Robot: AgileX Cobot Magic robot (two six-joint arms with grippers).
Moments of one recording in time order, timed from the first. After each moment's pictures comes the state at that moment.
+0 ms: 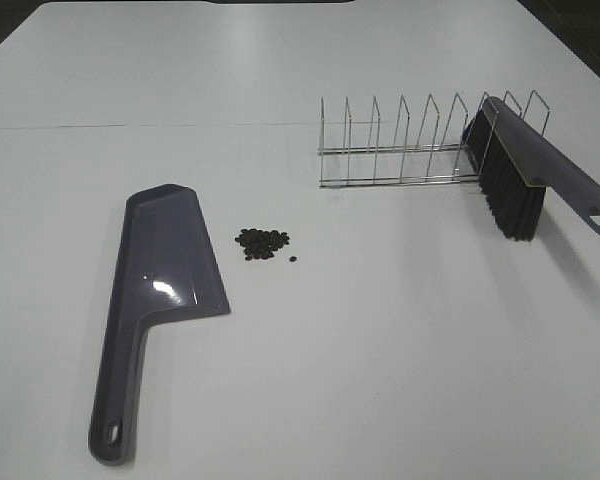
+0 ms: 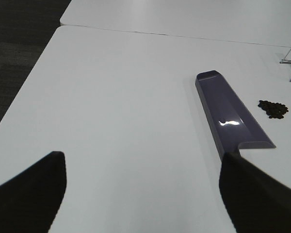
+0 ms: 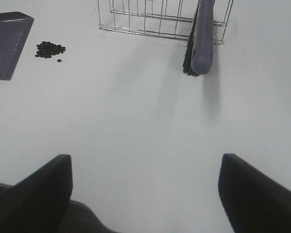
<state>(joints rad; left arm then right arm) -0.03 -0.01 -0.52 0.00 1.08 -0.10 -0.01 0.00 -0.46 0.18 1.12 -0.19</state>
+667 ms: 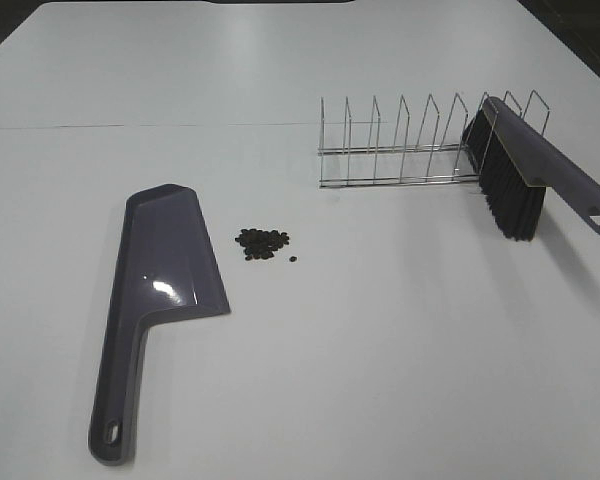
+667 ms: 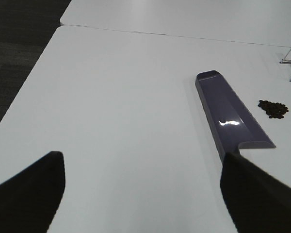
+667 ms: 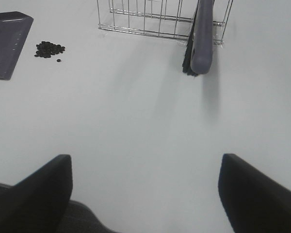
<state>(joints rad) -0.03 -0.01 -0.52 0.00 1.08 -0.10 -0.01 0.00 -0.46 0.18 1.12 -0.19</state>
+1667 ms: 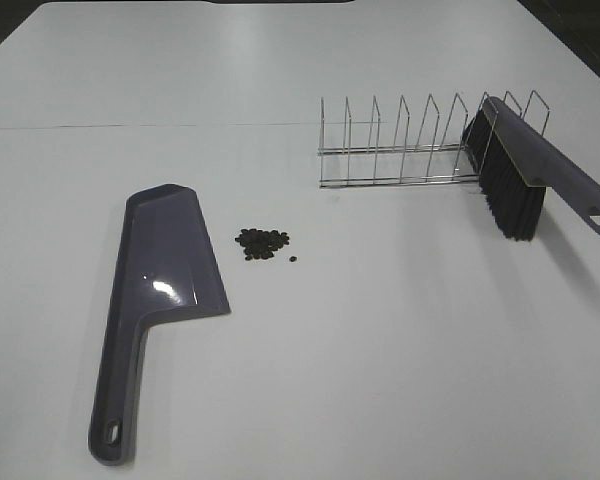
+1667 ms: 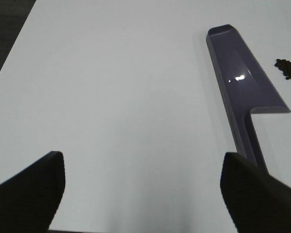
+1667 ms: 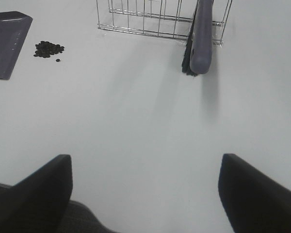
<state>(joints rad) -0.03 0.25 -0.52 0.00 1.08 -0.10 -0.01 0.00 -0.46 0.17 1.12 -0.19</state>
